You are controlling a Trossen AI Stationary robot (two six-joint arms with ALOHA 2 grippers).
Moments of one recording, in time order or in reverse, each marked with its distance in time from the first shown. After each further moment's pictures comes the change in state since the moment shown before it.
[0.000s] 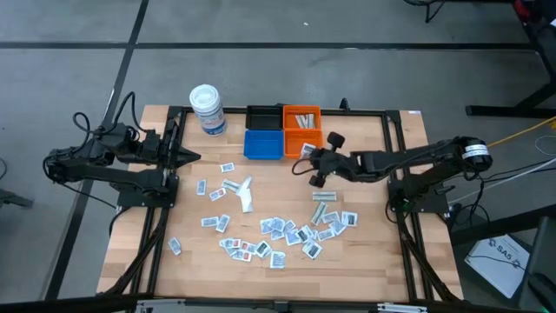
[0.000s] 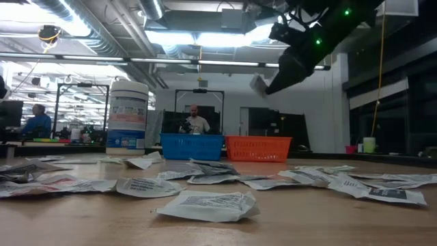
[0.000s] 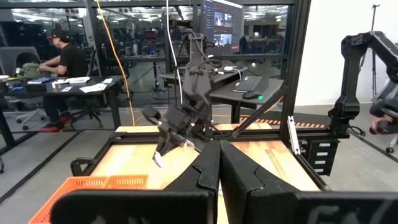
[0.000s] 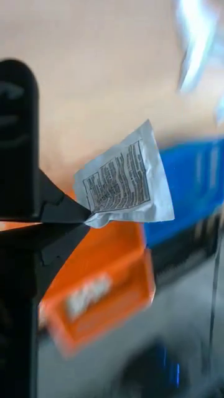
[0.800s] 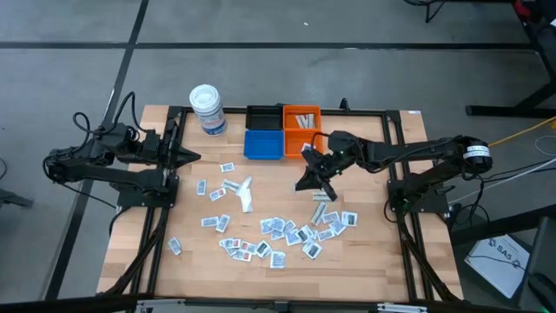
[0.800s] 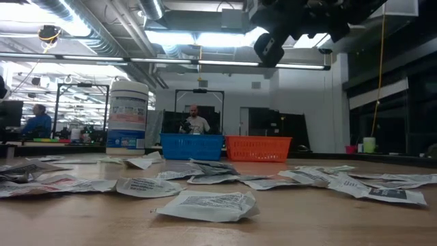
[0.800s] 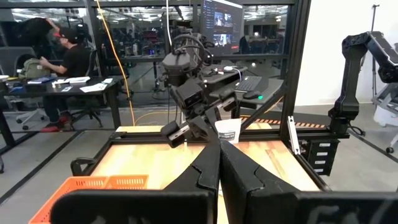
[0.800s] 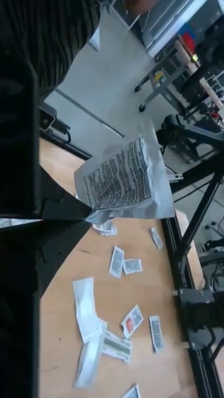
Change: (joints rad) left arm 0.000 0.000 0.000 0.000 0.000 0.000; right arm -0.126 -0.007 0.000 0.383 -1.149 0.266
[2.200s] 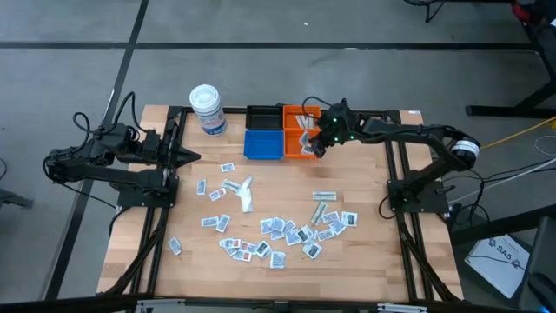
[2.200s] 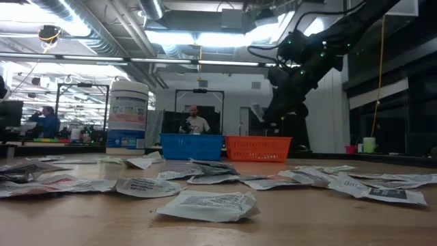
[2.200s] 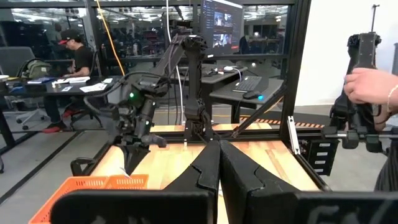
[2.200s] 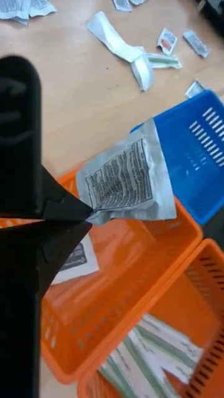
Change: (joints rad) left arm 0.000 0.000 0.000 0.000 0.000 0.000; right arm -0.418 0.124 0.003 -0.327 0.404 -0.018
